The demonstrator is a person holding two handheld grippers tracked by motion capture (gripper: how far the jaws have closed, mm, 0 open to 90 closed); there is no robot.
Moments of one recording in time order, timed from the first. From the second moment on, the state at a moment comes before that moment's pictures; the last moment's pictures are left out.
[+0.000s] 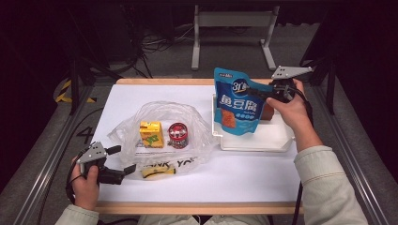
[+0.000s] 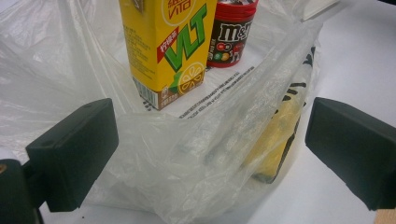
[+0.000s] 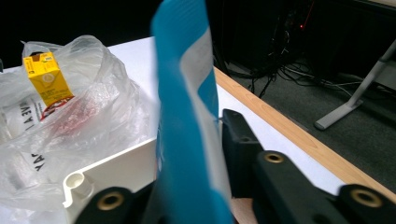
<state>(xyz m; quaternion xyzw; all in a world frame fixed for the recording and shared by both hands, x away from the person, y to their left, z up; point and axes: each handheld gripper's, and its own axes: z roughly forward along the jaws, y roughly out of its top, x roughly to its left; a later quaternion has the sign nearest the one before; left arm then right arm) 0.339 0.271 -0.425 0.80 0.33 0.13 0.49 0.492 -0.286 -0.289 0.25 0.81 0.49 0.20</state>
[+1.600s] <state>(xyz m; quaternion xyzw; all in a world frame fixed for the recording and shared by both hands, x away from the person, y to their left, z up) 0.338 0.271 -0.425 0.79 0.33 0.13 0.49 0.433 -0.313 -0.344 0.30 0.85 0.41 0.16</state>
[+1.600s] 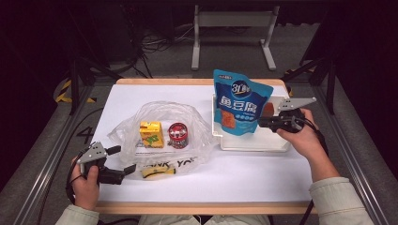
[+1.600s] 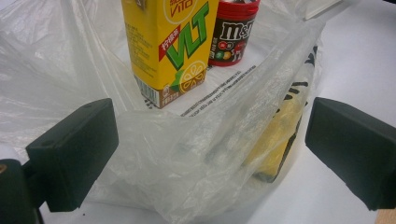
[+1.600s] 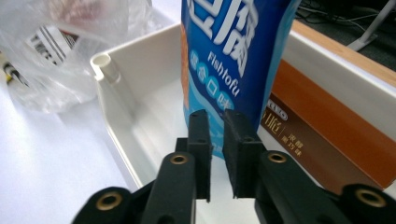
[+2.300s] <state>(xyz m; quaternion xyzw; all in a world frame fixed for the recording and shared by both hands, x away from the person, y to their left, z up) 0.338 0.272 -0.425 0.80 0.33 0.14 0.49 0.447 -0.296 -0.387 0.30 0.87 0.36 0.17</state>
